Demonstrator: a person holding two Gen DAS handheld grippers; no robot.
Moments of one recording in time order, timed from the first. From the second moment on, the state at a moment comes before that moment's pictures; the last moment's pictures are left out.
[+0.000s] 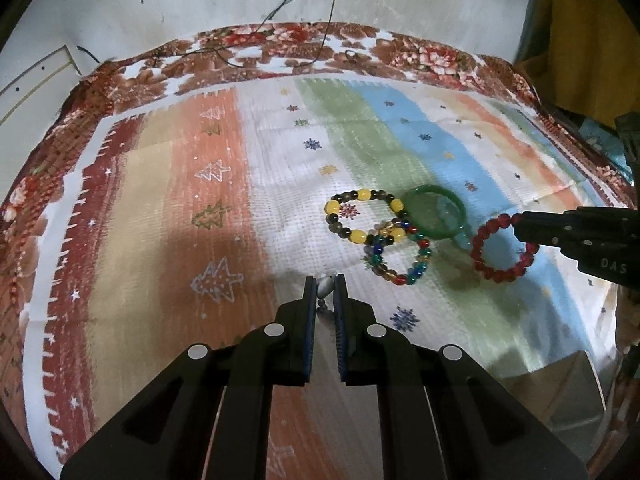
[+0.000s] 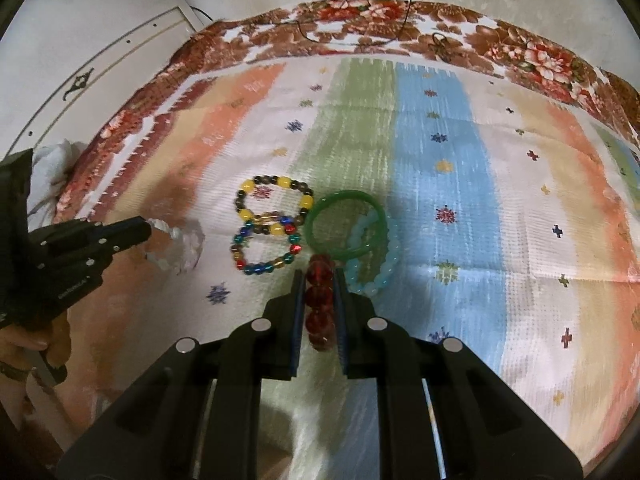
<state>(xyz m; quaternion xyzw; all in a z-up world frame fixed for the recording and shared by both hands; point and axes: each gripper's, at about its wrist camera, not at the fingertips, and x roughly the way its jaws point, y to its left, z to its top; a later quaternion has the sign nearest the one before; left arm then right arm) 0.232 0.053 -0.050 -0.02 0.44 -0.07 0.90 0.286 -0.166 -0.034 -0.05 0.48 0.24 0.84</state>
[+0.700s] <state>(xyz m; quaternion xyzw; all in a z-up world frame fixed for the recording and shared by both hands) 0.160 0.040 0.006 -0.05 0.39 -0.09 0.92 0.210 -0.181 0.020 -0.03 0.43 0.26 0.86</state>
